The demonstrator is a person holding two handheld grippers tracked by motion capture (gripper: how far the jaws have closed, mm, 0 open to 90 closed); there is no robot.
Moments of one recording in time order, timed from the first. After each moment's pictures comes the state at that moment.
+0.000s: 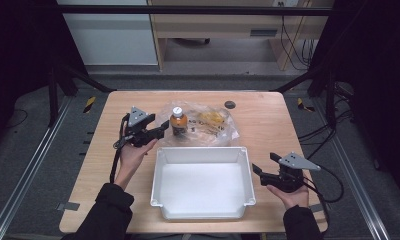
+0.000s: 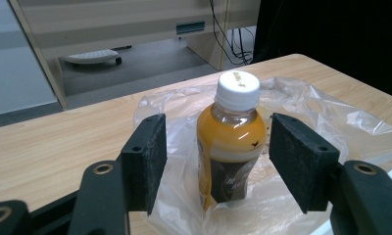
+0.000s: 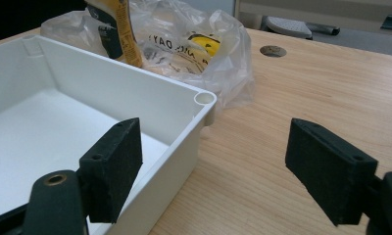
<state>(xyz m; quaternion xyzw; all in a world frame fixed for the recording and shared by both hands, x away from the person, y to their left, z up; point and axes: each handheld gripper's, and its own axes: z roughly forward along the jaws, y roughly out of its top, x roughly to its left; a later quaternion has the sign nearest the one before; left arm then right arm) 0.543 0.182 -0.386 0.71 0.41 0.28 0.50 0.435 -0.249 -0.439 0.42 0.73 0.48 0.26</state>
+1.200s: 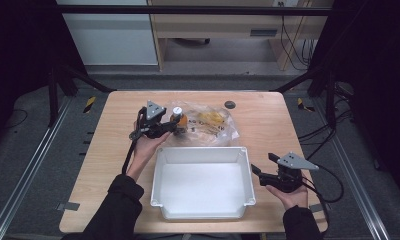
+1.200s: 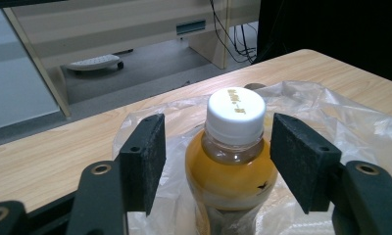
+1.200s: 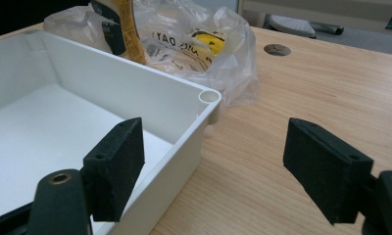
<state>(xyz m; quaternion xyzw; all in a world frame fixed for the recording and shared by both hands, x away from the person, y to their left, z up) 0.576 0.152 -0.398 0.72 0.40 0.29 0.48 0.435 -0.247 -0.440 0.41 0.73 0.48 0.26</state>
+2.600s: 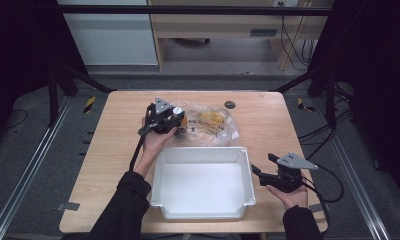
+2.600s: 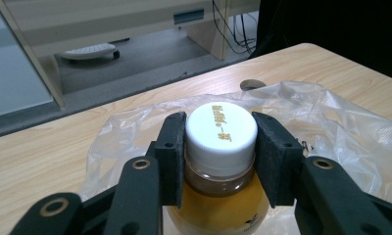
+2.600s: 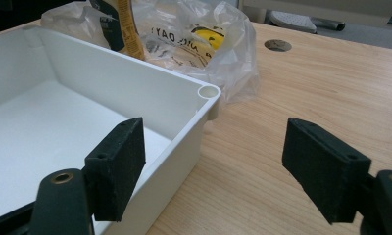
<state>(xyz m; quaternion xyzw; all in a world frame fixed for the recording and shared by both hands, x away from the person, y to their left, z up) 0.591 0.131 -0.396 0.73 0.41 0.28 0.47 0.436 -0.247 -0.442 0.42 0.73 0.47 0.25</state>
